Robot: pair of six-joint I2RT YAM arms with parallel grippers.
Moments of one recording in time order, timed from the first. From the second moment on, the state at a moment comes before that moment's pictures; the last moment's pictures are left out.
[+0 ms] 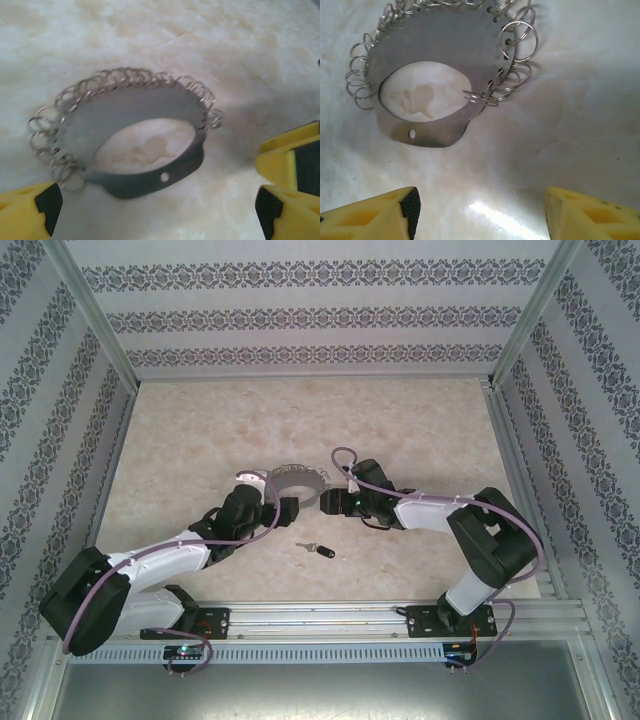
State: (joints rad) left arm -0.65 1.20 0.44 0.18 -0.16 -0.48; right arm 0.60 1.64 0.71 0.11 -0.29 0.62
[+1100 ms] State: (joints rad) left arm -0.61 1.26 0.39 0.26 -0.15 -0.56; right arm 0.57 1.84 0.94 0.14 -0.36 0.63
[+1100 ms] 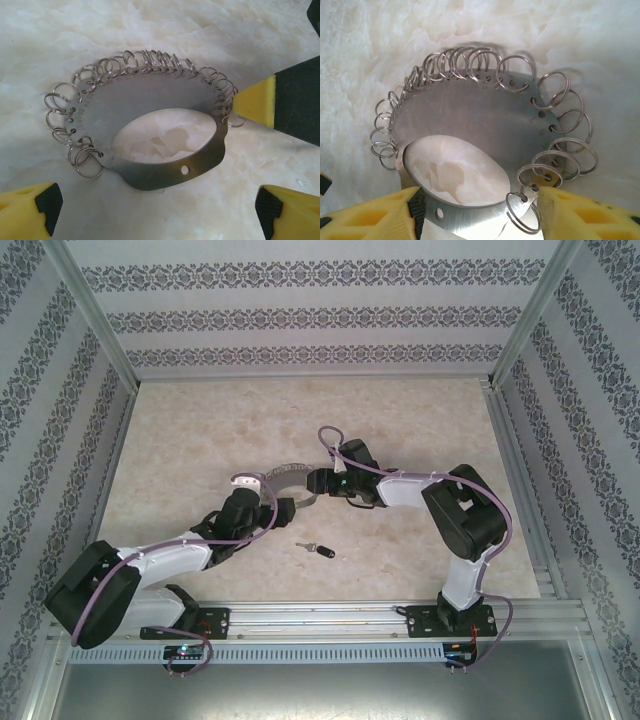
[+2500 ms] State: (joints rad) left arm -0.59 1.27 0.42 0.27 -0.11 -0.56; right arm 0.63 1.88 1.02 -0.08 -0.13 0.32
